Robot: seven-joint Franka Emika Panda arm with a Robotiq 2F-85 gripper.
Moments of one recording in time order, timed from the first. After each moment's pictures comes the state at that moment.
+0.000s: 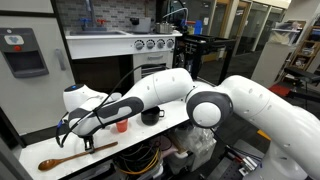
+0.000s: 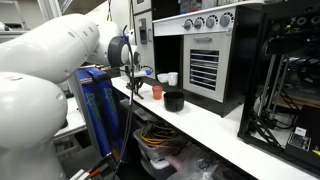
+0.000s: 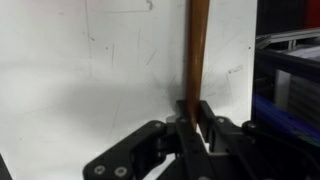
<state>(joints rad) 0.54 1.13 0.26 -0.89 -0.22 2.00 -0.60</state>
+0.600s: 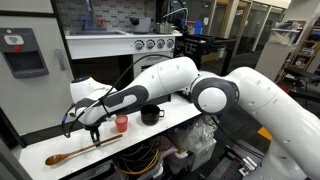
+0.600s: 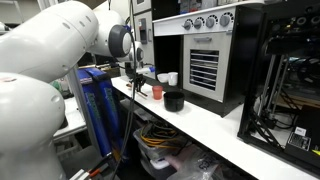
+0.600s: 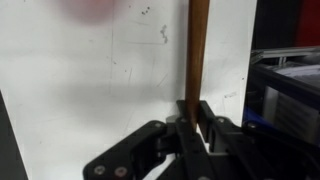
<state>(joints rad) 0.48 1.02 0.28 -1.04 -0.22 2.01 -0.70</state>
